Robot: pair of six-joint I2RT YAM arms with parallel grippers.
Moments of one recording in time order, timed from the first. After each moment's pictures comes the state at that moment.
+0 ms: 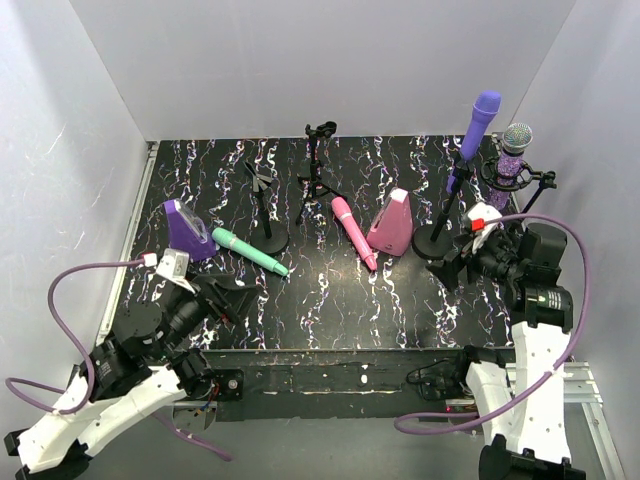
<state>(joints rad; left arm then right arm) -0.93 0.17 0.66 -0.54 -0.27 -0.54 -0.17 0.68 0.84 -0.70 -0.83 -0.47</state>
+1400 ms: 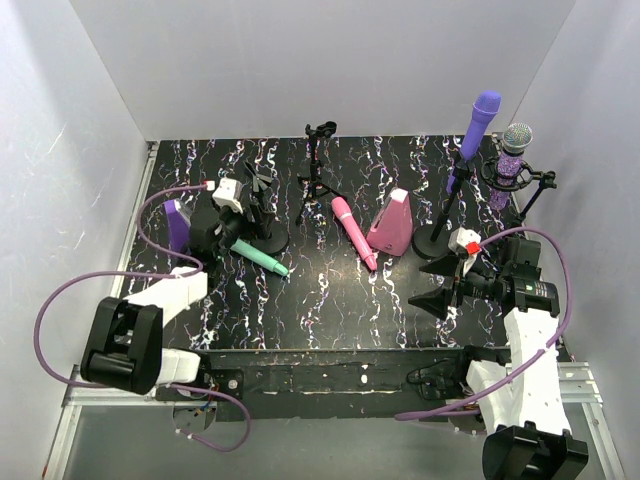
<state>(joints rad) -0.23 1.31 0.55 0.60 0.23 -0.19 -0.17 0.73 0.70 -0.95 -1.29 -0.79</state>
